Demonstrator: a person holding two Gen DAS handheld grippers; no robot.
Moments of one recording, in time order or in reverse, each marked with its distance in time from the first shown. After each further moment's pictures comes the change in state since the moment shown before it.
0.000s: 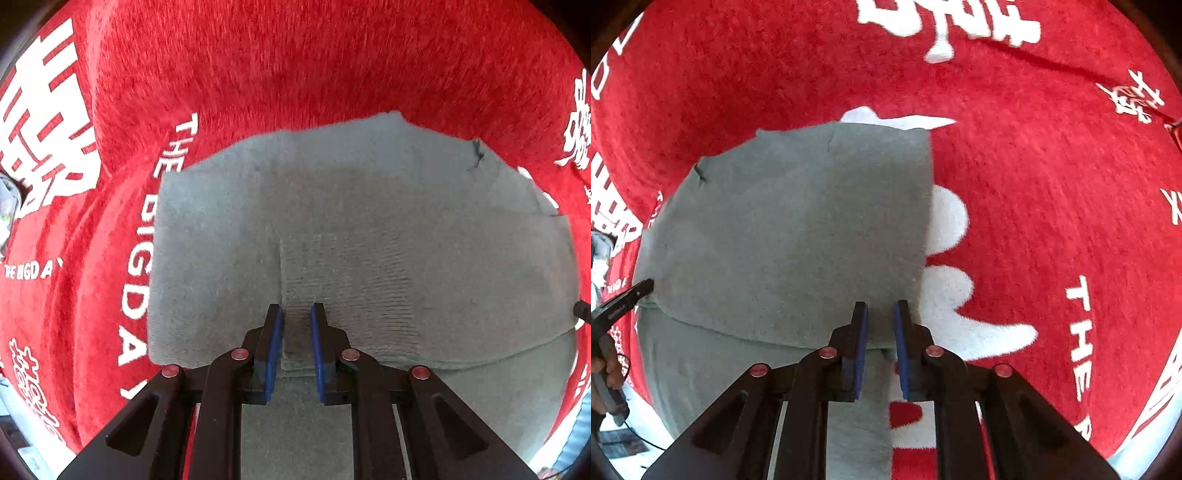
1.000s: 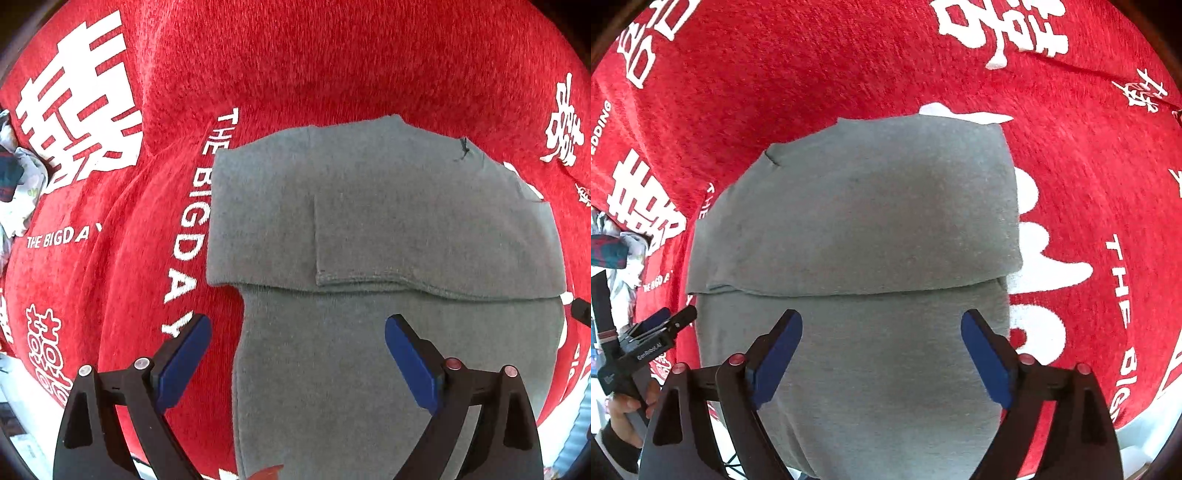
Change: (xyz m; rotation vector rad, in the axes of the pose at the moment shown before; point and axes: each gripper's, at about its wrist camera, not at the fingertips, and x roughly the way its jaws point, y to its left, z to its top) left arm -0.057 0.021 -0.041 -0.024 0.015 0.022; right arm -0.037 0.079 -0.032 0.027 0.013 0.117
